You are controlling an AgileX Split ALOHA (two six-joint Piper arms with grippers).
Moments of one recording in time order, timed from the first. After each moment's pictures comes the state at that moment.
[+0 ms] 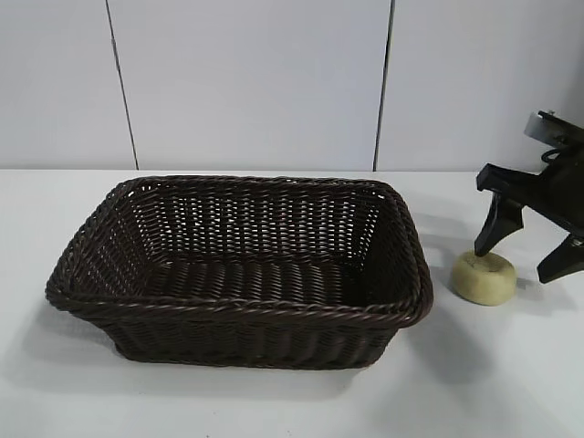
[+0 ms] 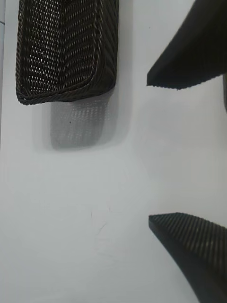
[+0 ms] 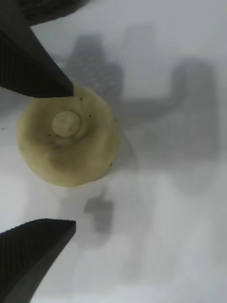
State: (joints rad) left arm -0.05 -0.01 -0.48 -0.08 1.13 0.05; right arm -0.07 1.88 -1.02 0.56 0.50 -0.30
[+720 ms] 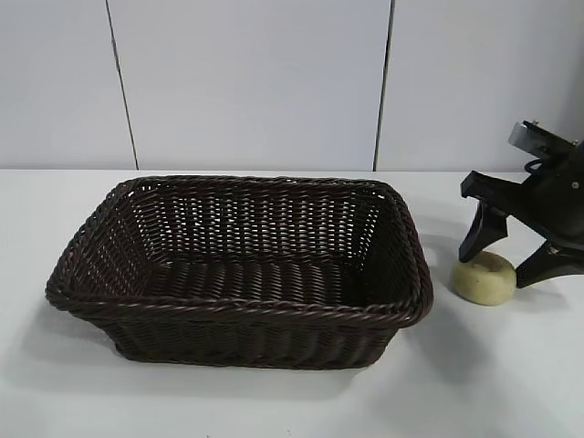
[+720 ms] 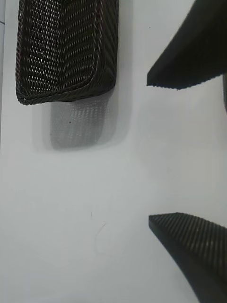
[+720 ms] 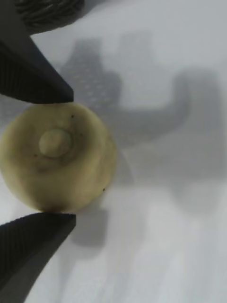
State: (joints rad) left arm -0.05 -0.01 -0.48 -0.08 1.13 0.05; right arm -0.05 1.93 -1.02 0.67 0.48 -0.39
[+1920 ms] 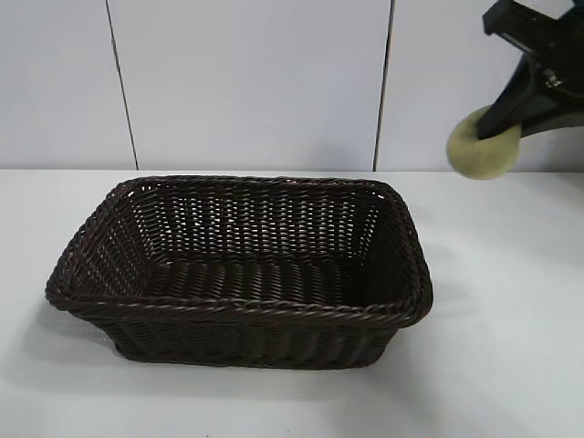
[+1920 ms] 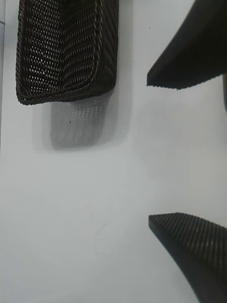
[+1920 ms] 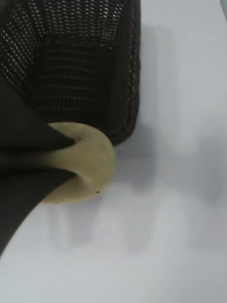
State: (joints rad) left arm -0.05 -0.01 -0.48 -0.08 1.13 0.05; right arm 0.11 1.50 -1.02 0.66 0.64 -0.37
